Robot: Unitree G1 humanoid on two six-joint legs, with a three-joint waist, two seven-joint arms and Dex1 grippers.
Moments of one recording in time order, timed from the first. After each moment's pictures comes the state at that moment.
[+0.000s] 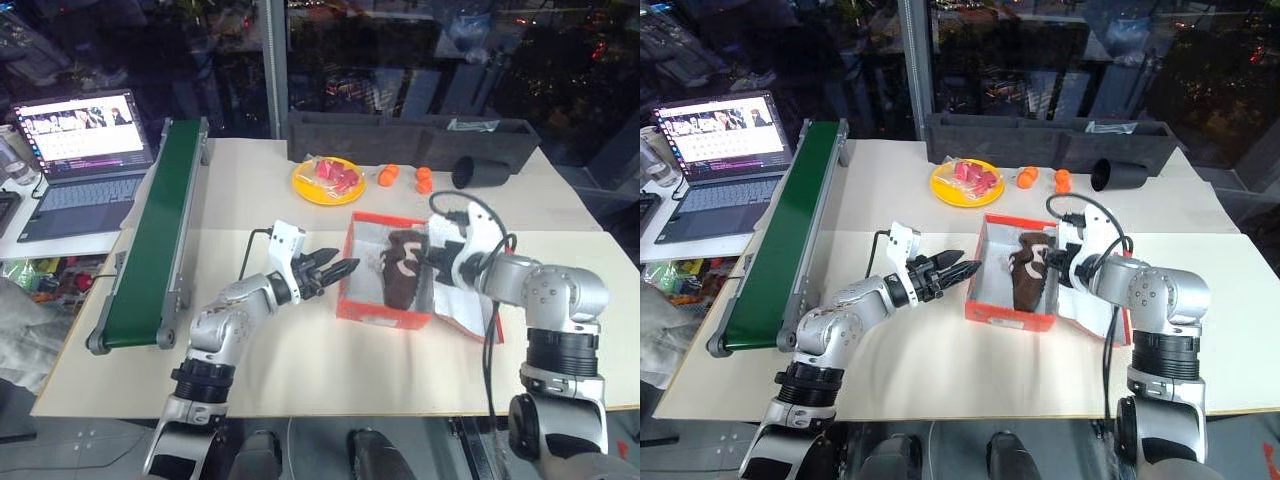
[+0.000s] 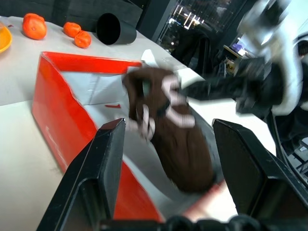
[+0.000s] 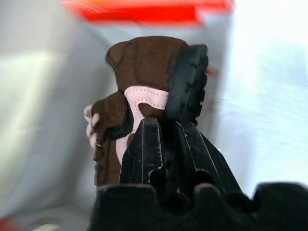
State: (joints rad) left arm -0.50 0.15 -0.05 -0.01 -0.51 0.64 -0.61; right arm -0.63 -0.47 -0.21 0.01 0.65 1.25 0.06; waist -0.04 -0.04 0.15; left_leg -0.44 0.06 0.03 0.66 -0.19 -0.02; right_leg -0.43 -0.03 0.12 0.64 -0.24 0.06
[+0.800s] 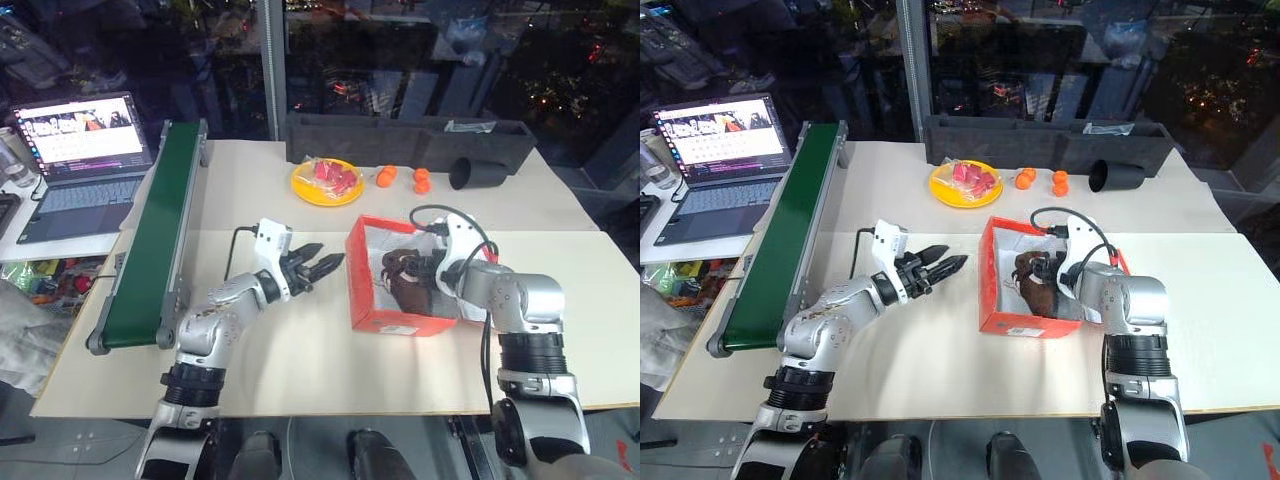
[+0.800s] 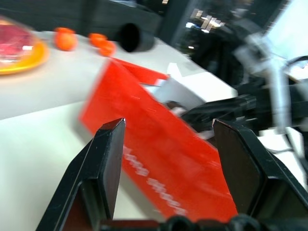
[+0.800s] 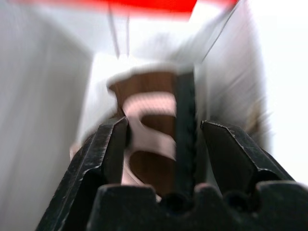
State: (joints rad) left arm -0.50 0.21 0.01 0.01 -0.47 0.60 -0.55; right arm -0.67 -0.36 -0.18 0.01 0.43 1.13 0.03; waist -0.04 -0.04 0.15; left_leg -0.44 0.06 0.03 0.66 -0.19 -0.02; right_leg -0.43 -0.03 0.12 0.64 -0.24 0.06
